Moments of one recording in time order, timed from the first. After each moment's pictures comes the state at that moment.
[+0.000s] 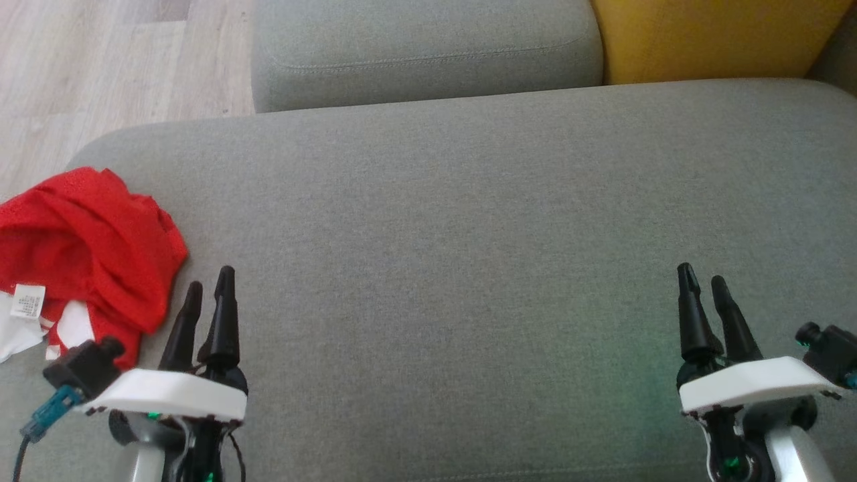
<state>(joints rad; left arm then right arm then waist) -0.03 0.07 -0.05 0.18 -0.73 -0.12 -0.11 -0.01 -0.08 0.03 0.19 0.70 0.13 -0.04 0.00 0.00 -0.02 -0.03</state>
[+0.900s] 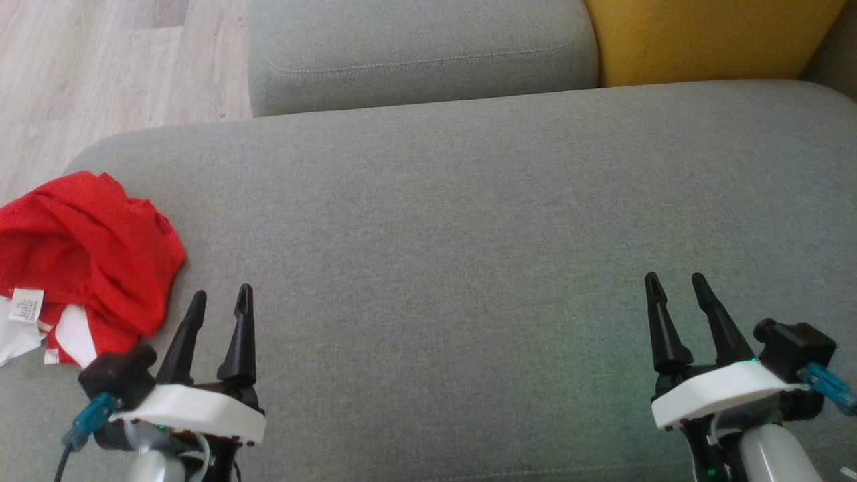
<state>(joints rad) 0.00 0.06 -0.06 0.19 -0.40 -0.12 -0.19 -0.01 -0.08 0.06 0.19 0.37 0.13 -0.07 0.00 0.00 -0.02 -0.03</state>
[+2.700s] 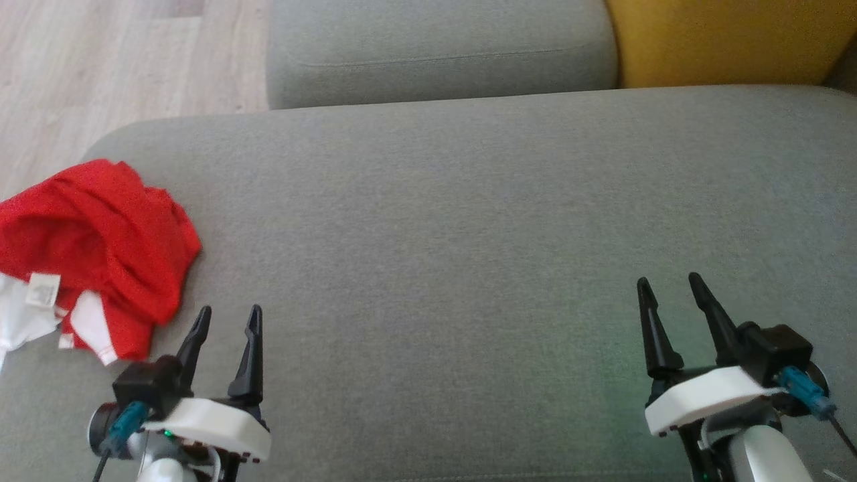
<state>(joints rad) 0.00 0.06 -0.05 0.29 -0.16 -0.12 -0.25 -0.01 -0.06 0.04 0.20 0.15 0.13 -0.11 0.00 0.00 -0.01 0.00</state>
